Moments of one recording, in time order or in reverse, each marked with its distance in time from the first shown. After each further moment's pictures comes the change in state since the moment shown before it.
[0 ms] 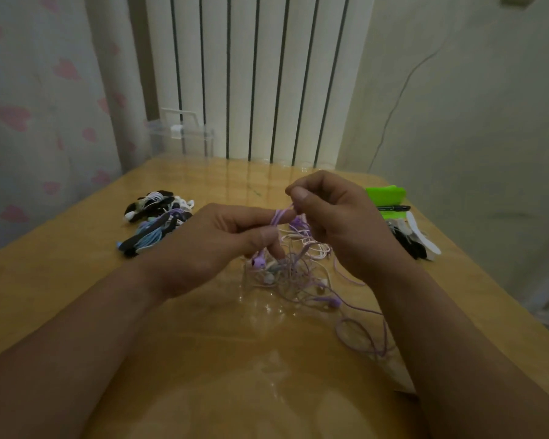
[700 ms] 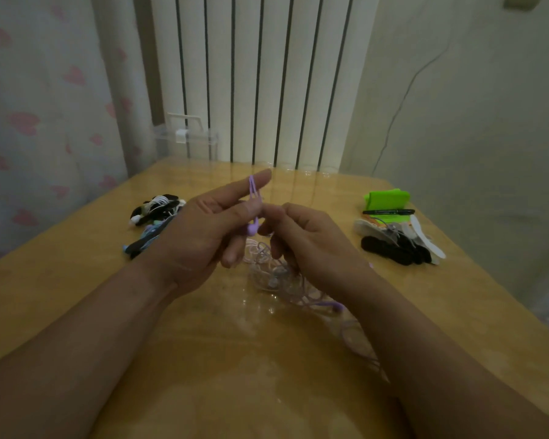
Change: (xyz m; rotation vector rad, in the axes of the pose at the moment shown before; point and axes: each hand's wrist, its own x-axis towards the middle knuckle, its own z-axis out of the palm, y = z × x) left_hand 0.004 0.000 -0.004 -0.434 0.166 -0.047; right_hand -0.008 0.009 0.032 -0.127 -0.125 0.104
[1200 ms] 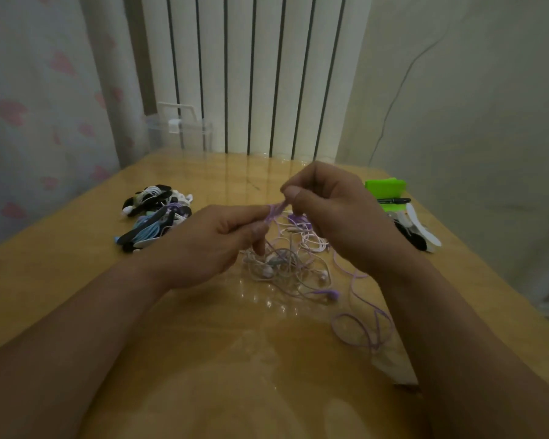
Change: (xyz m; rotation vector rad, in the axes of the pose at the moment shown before) left_hand -0.005 -0.006 -0.002 0.706 -0.150 -0.025; right_hand -0.001 -0.013 -0.036 -0.121 0.105 -0.133
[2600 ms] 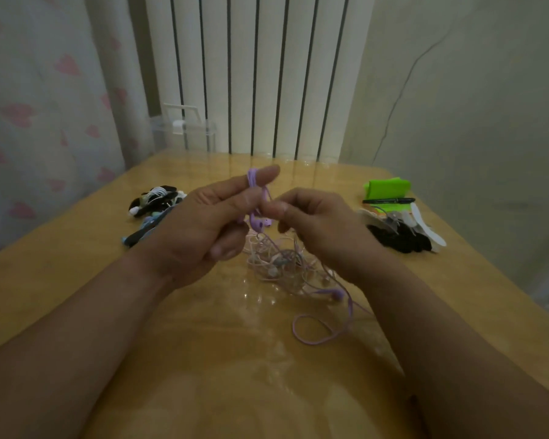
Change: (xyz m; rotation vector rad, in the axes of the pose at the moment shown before) left_hand 0.004 0.000 -0.003 -0.773 0.054 0.044; right_hand -0.001 0.011 0.022 0.047 -0.076 0.118
